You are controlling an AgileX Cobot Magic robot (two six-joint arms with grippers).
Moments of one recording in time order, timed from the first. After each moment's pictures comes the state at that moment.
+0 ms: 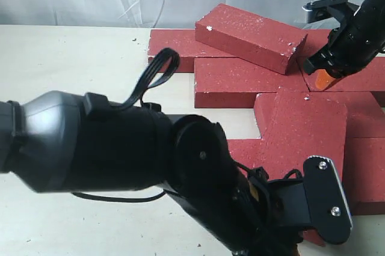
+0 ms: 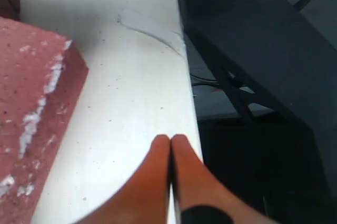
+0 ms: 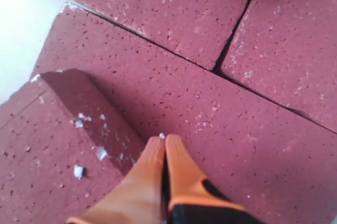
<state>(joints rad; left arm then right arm) -1.20 1.77 -1.09 -0.82 0.54 1.06 0.05 1.86 -1.36 0.20 1.01 -0.52</state>
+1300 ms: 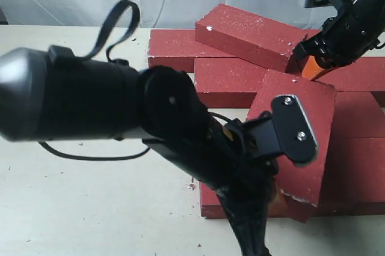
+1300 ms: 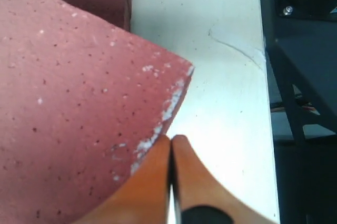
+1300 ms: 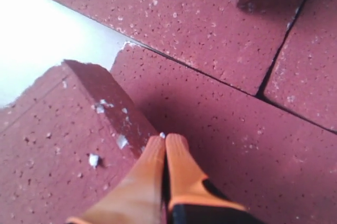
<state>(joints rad) -1.04 1.73 -1.09 -0.81 0.52 1.05 0.05 1.83 -1.36 0.36 1.04 -0.54</state>
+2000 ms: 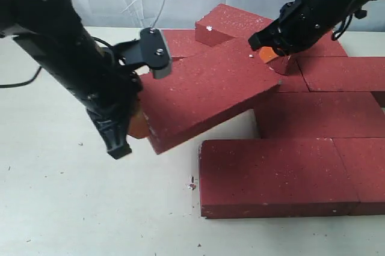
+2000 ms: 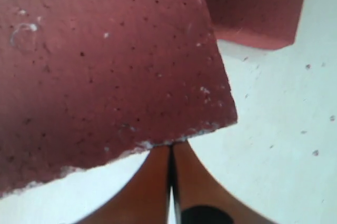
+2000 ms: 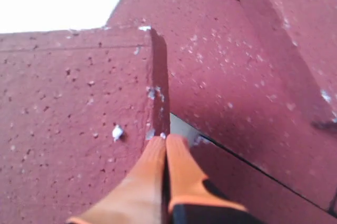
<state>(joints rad) -0.57 1.58 -1.09 -0.38 0.90 0.90 0.24 1.82 -1.37 0.46 0.84 -0.56</state>
